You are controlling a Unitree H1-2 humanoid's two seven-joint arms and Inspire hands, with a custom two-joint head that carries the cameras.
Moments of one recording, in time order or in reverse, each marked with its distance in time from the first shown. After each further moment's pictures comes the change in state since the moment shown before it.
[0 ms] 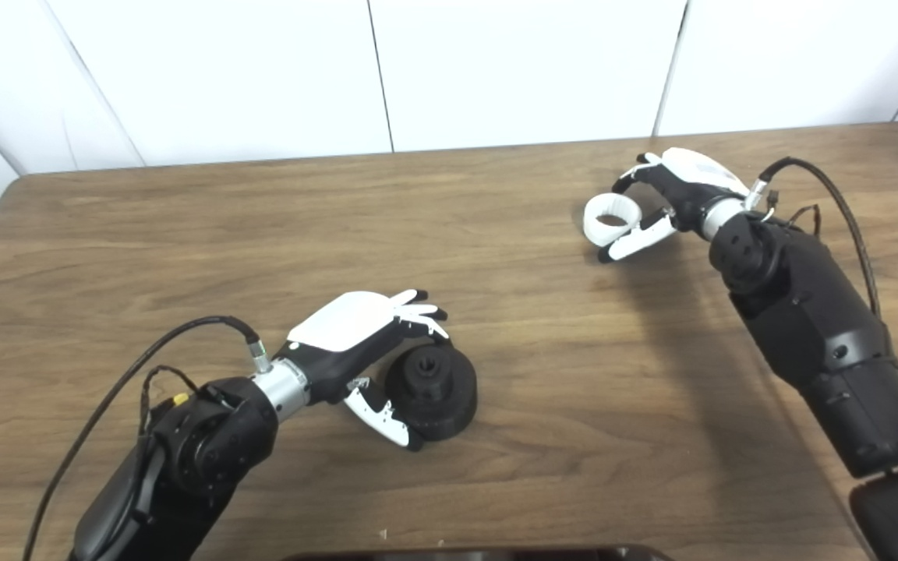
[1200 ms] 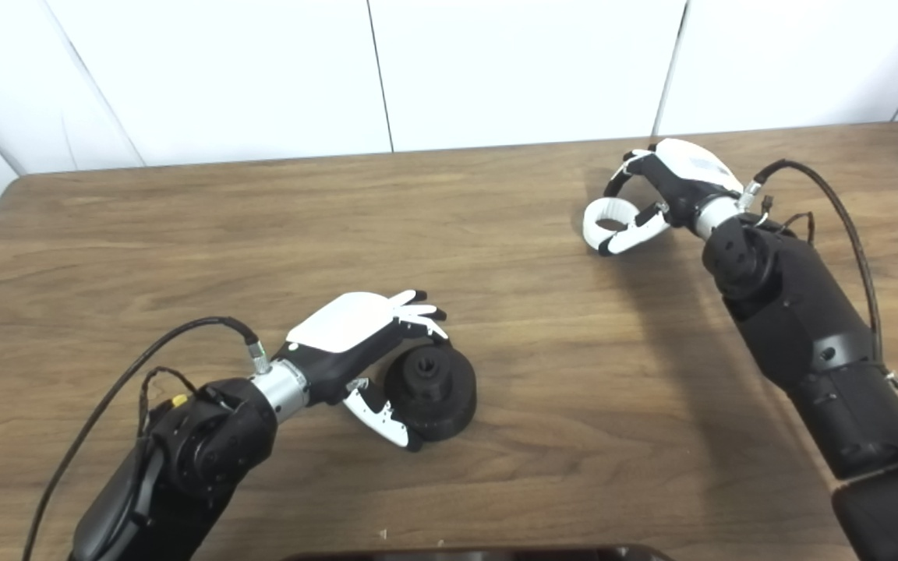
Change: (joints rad) left arm 0.004 -0.001 0.004 -0.007 0.006 0.002 -0.006; right arm 0.009 0.033 -0.042 0.048 -0.012 -0.095 -0.093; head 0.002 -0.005
